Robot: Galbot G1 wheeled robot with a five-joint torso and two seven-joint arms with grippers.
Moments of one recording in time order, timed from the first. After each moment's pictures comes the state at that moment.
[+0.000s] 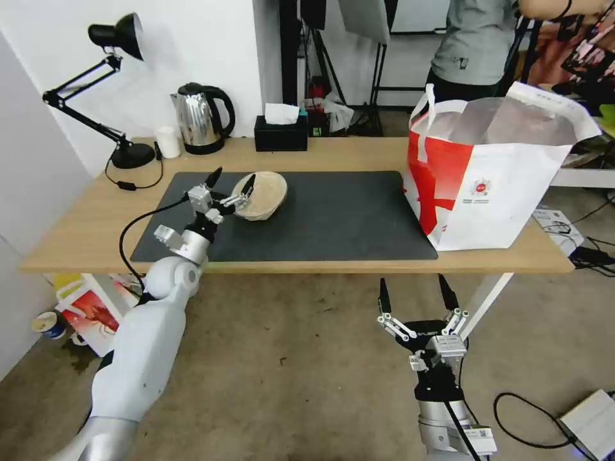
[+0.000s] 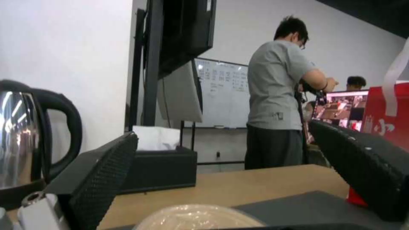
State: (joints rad) left arm 0.77 -1.25 -0.40 -1.37 -0.63 -0.24 0.47; right arm -1.71 1.22 0.25 2.12 -0.07 0.52 0.41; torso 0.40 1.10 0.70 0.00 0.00
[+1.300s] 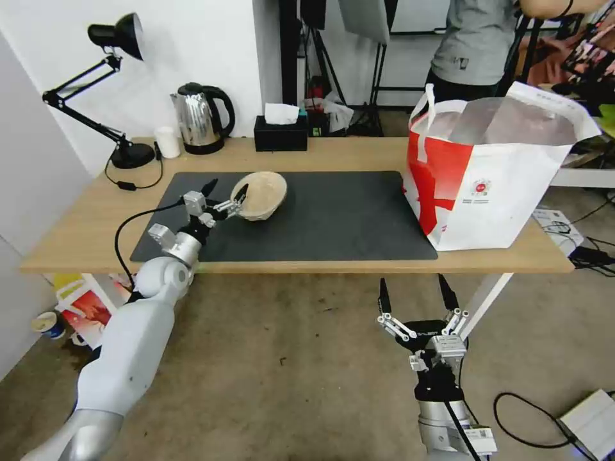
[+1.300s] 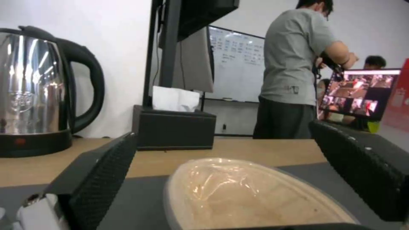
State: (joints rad) left arm 0.76 -1.18 -0.38 -1.31 -0.70 -0.15 0.44; right arm -1.71 1.22 0.25 2.12 -0.07 0.52 0.41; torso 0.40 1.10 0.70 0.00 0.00
